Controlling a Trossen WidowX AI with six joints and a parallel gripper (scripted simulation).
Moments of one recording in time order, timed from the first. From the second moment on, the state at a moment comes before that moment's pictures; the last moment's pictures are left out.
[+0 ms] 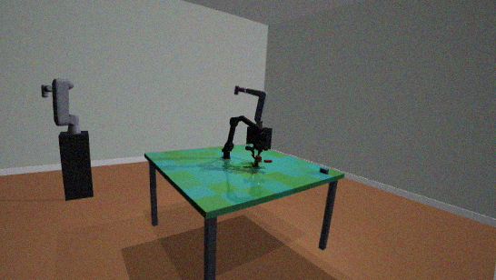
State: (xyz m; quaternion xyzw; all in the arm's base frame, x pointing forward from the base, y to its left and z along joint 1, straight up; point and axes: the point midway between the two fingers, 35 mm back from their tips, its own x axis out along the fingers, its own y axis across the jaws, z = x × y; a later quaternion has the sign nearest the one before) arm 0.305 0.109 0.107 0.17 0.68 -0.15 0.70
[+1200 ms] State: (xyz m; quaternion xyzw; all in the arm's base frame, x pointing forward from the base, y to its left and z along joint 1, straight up) arm 0.305 0.109 0.107 0.17 0.68 -0.15 0.70
